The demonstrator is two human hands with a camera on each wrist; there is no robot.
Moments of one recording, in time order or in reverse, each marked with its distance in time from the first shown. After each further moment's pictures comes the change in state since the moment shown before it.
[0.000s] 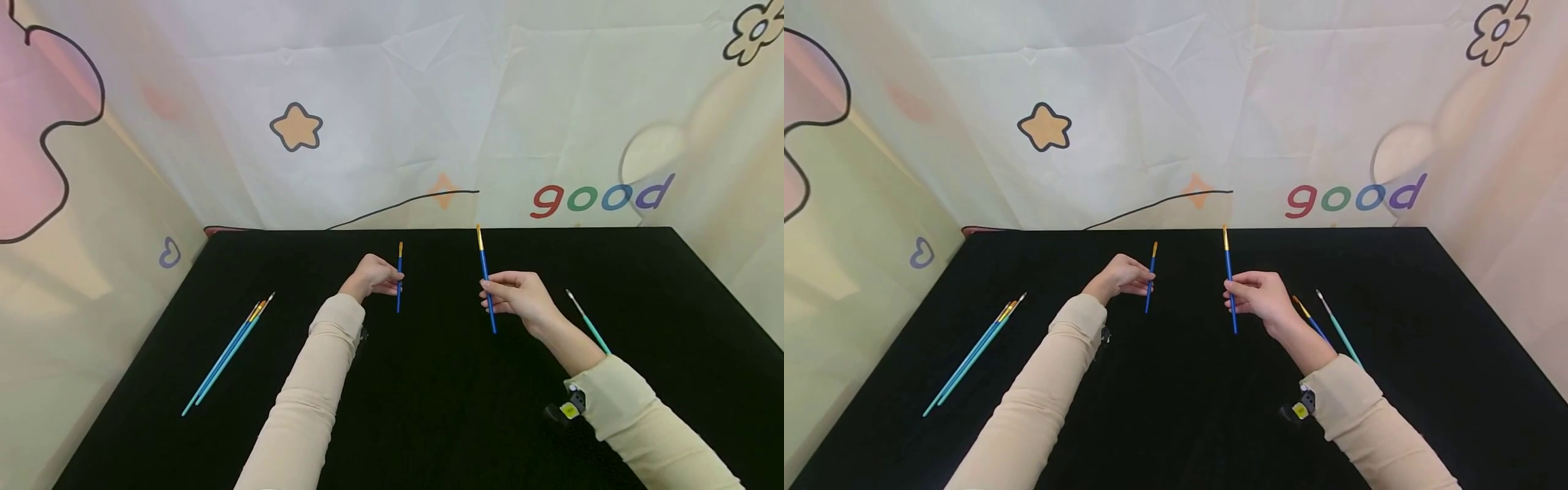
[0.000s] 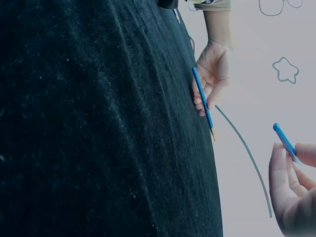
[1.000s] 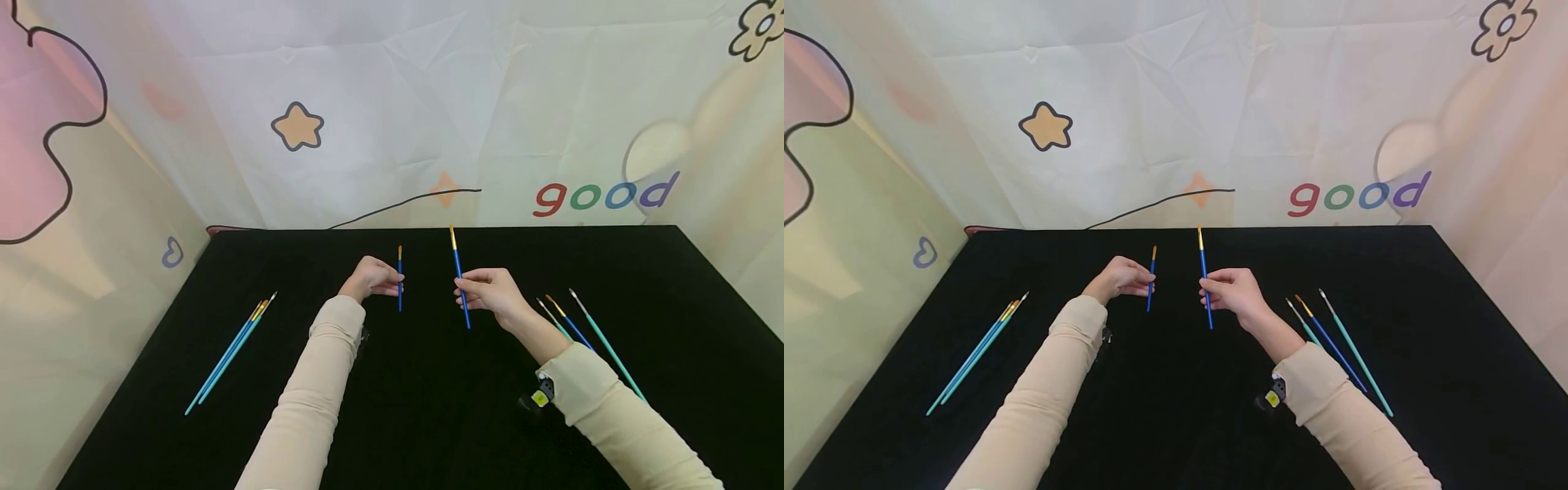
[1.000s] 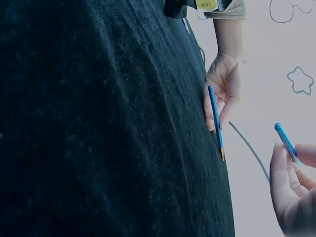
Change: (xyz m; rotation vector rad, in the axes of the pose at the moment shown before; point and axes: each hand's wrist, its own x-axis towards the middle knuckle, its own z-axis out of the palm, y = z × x) left_hand 0.003 -0.005 -0.004 -0.065 -0.001 -0.024; right_hand 0.025 0.003 0.032 0.006 -0.029 -0.011
